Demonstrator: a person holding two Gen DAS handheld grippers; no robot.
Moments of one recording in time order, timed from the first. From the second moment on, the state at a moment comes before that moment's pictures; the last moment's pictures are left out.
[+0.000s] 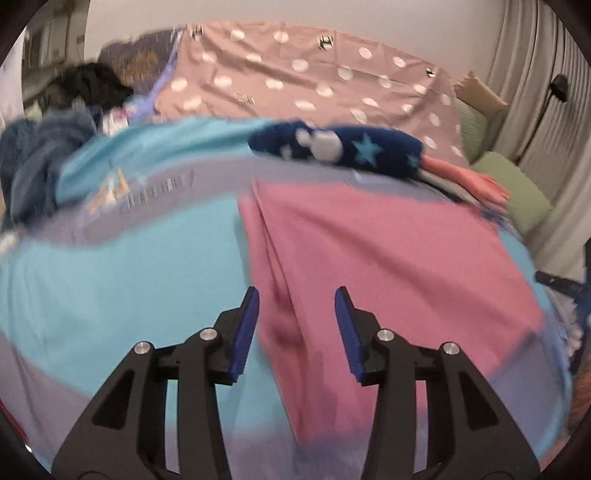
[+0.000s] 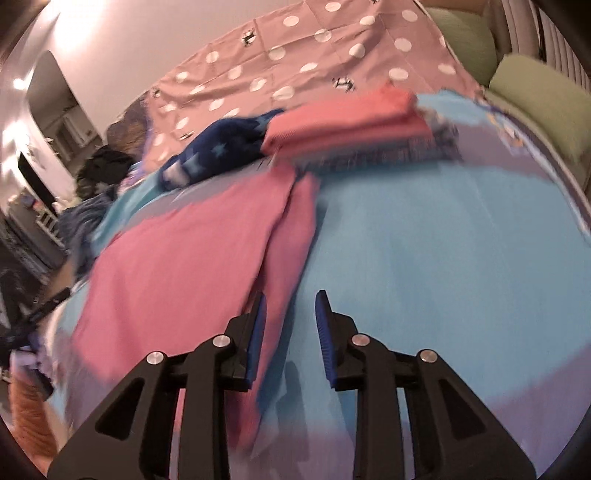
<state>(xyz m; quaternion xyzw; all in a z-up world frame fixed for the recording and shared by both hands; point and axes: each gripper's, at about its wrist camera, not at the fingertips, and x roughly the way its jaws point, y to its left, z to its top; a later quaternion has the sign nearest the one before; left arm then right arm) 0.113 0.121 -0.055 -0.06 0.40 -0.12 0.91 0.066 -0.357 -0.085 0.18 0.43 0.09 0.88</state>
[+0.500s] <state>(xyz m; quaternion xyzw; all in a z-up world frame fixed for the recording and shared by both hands) 0.085 0.111 -0.094 -0.12 0.45 -0.14 0.87 0.034 -0.300 -0.088 0.11 0.44 0.12 0.88</state>
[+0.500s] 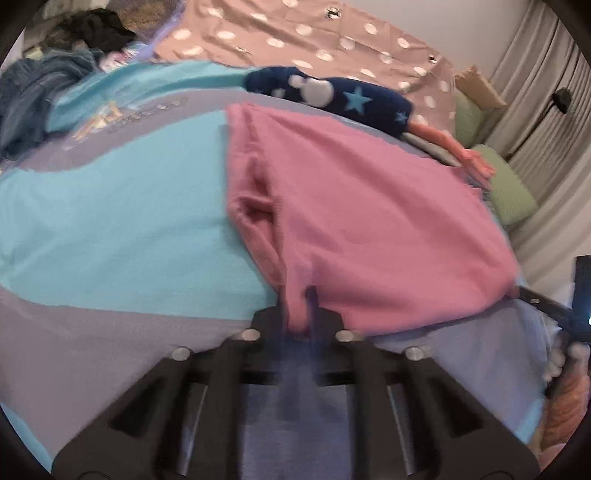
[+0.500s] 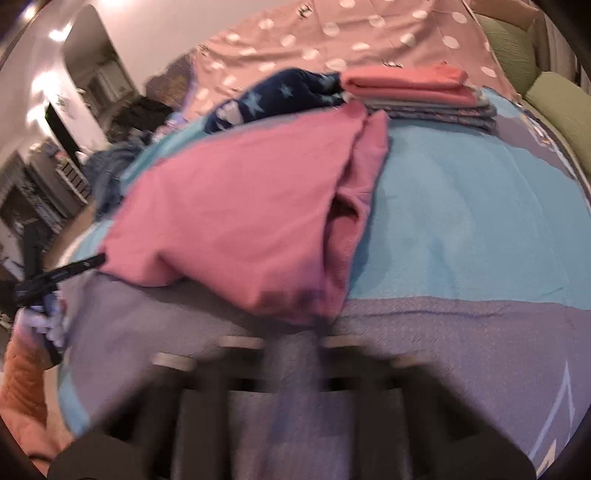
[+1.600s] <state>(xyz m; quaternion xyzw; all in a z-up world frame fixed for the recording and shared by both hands) 0.059 0.145 -0.055 -0.29 0.38 -0.17 0.86 0.019 -0.343 -0.082 0.43 0.39 0.13 0.81</state>
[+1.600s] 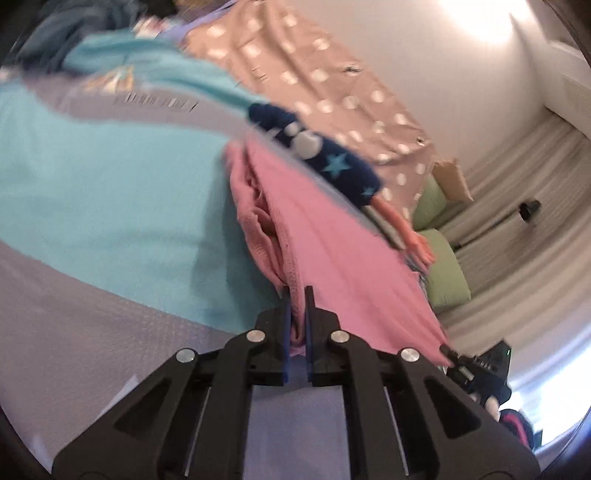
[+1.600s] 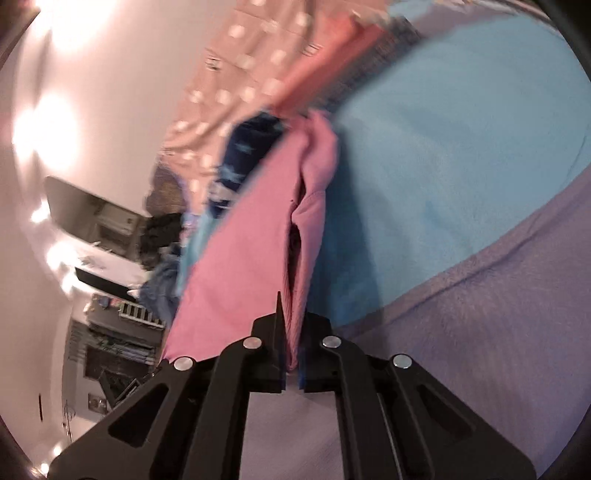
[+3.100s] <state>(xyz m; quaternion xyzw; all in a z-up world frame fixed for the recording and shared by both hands) 0.151 -0.286 -0.065 0.18 0.53 -0.27 0.78 -0.030 -0.421 -0.088 0.23 0.42 0.06 0.87</state>
